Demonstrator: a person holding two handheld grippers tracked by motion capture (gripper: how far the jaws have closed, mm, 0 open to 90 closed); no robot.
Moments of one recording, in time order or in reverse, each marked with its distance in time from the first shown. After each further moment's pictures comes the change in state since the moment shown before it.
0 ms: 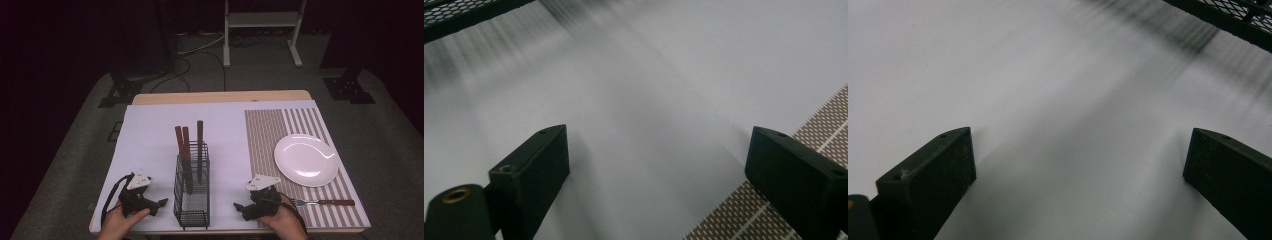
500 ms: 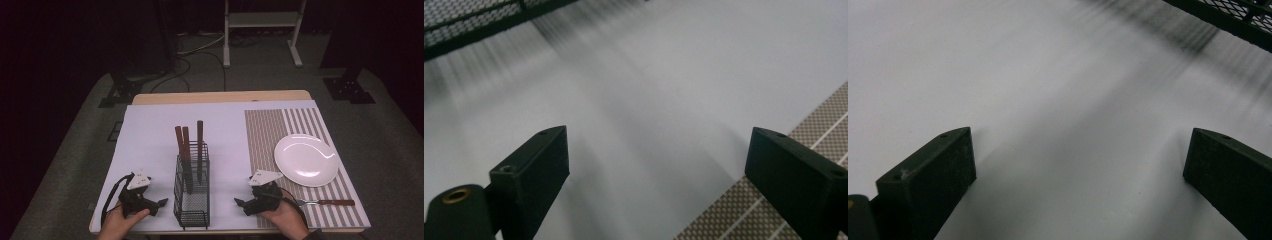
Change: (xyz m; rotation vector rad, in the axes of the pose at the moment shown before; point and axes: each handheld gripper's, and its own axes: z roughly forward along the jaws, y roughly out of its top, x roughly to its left) left arm 0.000 0.000 0.000 -0.001 0.001 0.001; right arm -0.013 0.006 -0.001 -0.031 0.008 -0.007
